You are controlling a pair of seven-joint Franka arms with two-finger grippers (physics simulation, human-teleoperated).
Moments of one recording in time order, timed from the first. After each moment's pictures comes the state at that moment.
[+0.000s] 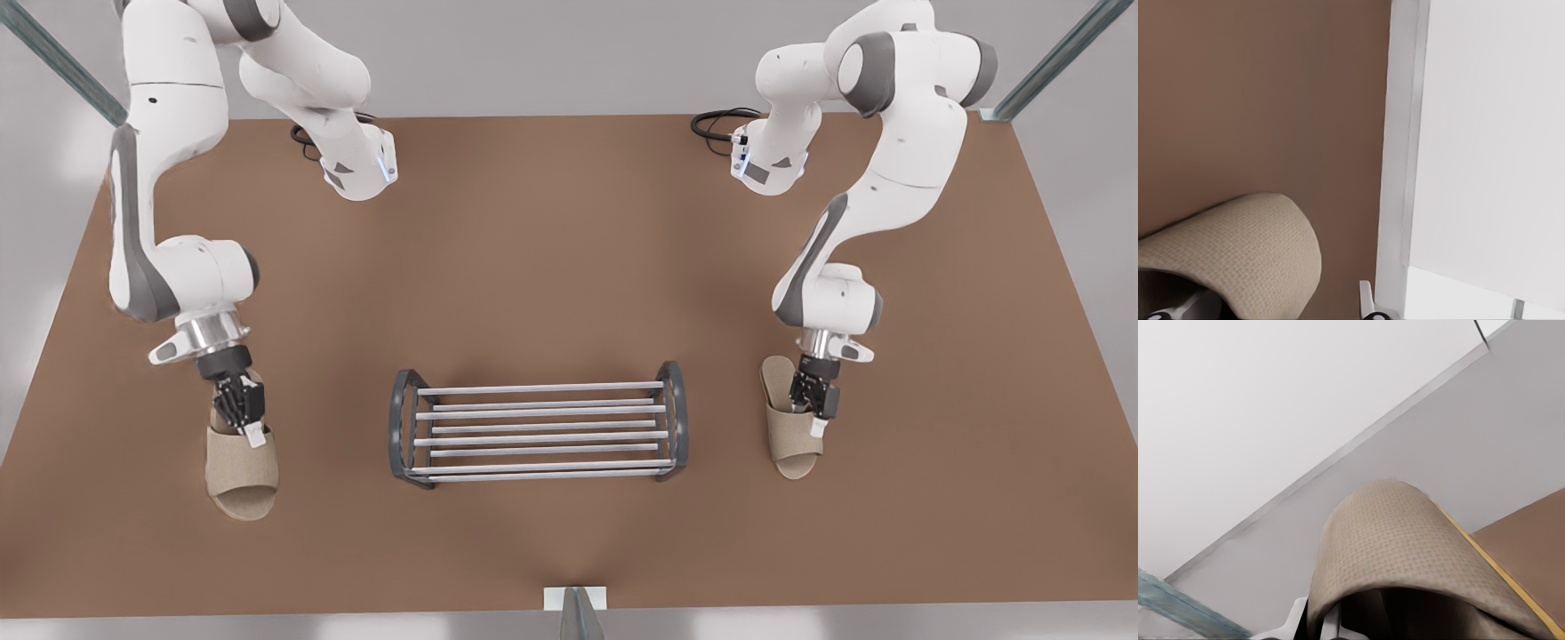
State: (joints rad) left arm 0.07 0.55 -0.11 -2.07 -2.90 2.58 1.36; right arm -0.11 0.18 0.18 -2.03 2.16 2.80 -1.59
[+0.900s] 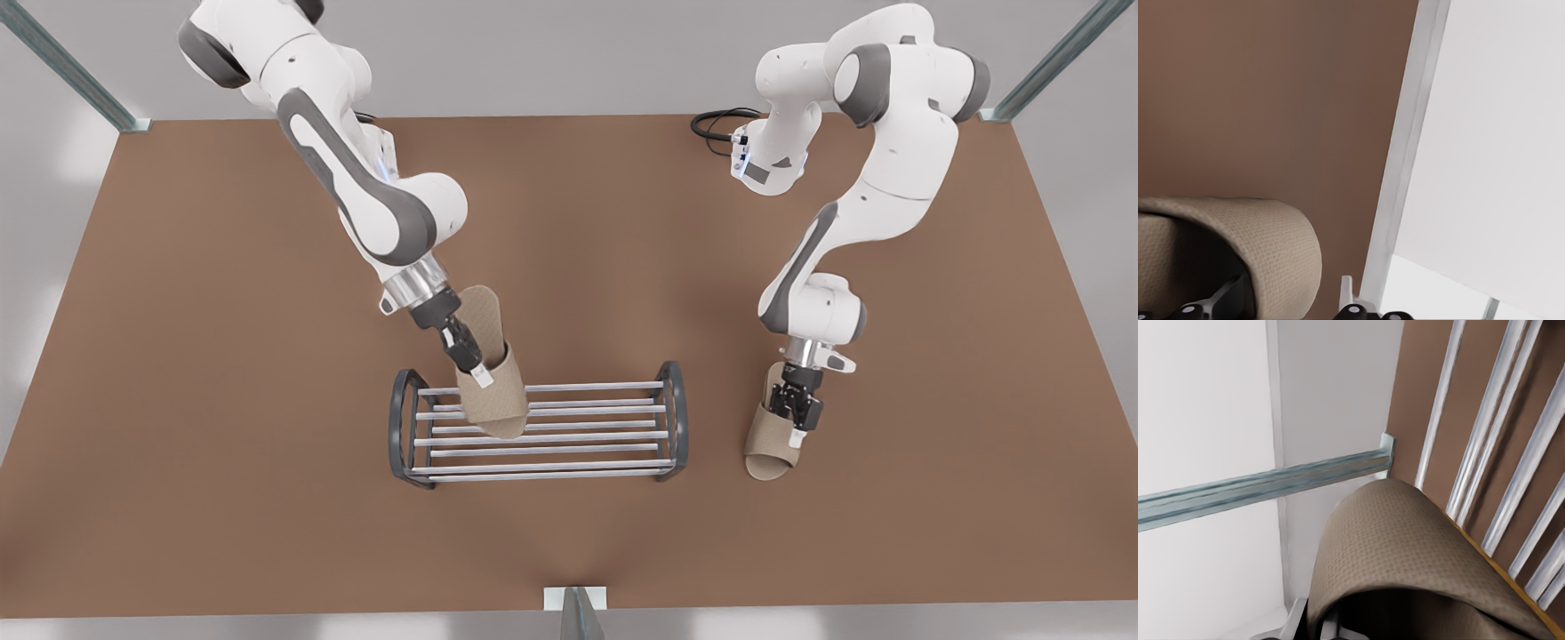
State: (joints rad) left arm 0.07 0.61 -0.17 -2.01 -2.90 2.57 1.25; right arm 0.11 0.39 0.63 -1.67 2.10 3.34 -0.42
